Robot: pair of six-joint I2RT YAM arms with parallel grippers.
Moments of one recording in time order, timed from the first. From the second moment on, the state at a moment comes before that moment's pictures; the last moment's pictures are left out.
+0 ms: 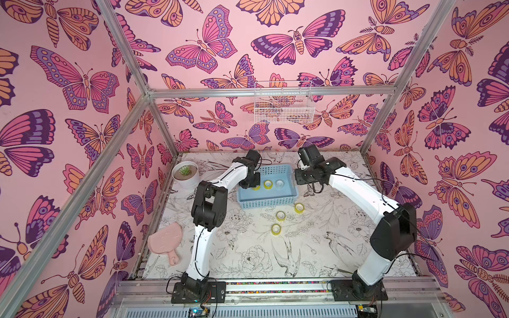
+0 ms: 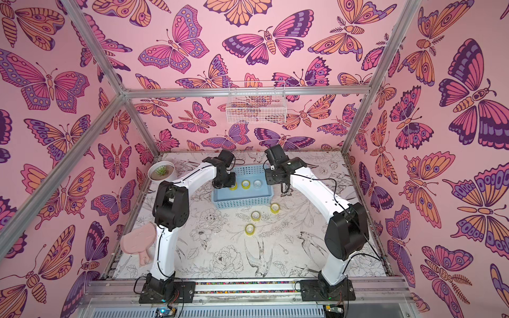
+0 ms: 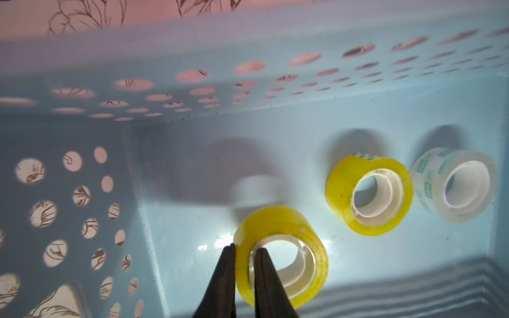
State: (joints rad) left arm -0.41 2.26 1.88 -0.85 -0.01 -0.38; right arm 0.57 1.74 1.61 -0.85 0.17 0.26
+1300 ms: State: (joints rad) left arm -0.41 1.67 1.51 -0.76 -0.02 -0.42; right arm 0.46 1.76 1.27 -0.78 0.00 0.38
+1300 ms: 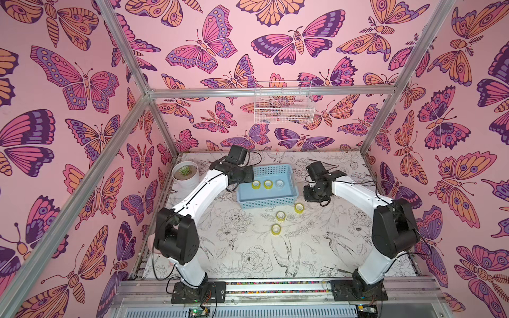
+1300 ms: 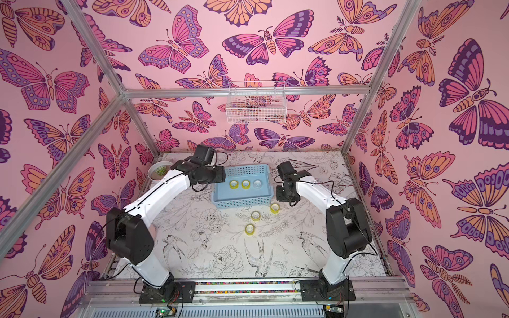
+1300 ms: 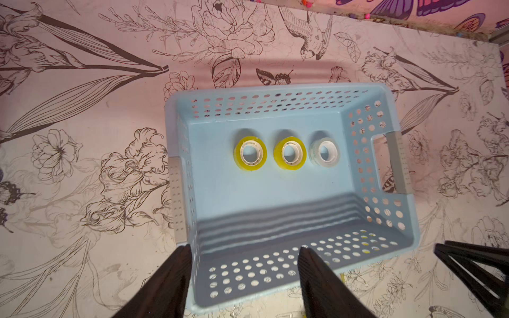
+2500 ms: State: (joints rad) left arm -0.41 1.57 1.39 -0.76 -0.01 -0.49; right arm 0.44 1.83 1.14 -0.54 -0.12 0.45
